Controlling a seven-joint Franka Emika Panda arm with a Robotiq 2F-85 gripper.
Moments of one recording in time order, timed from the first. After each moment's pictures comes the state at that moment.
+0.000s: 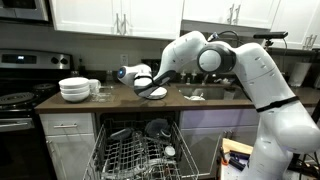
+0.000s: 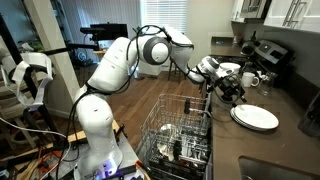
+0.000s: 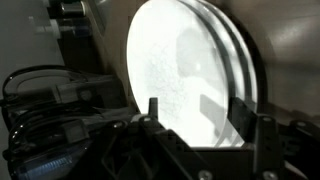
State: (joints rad) arm 0.01 0.68 -0.15 -1.45 -1.03 1.97 0.52
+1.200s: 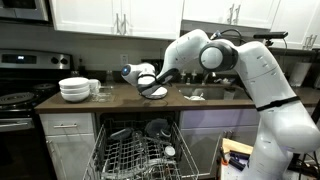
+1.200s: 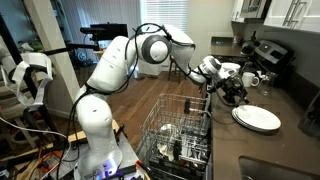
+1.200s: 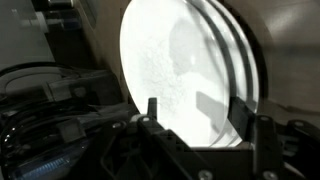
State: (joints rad) arm -0.02 0.65 -0.15 -1.49 -1.02 2.07 0.53
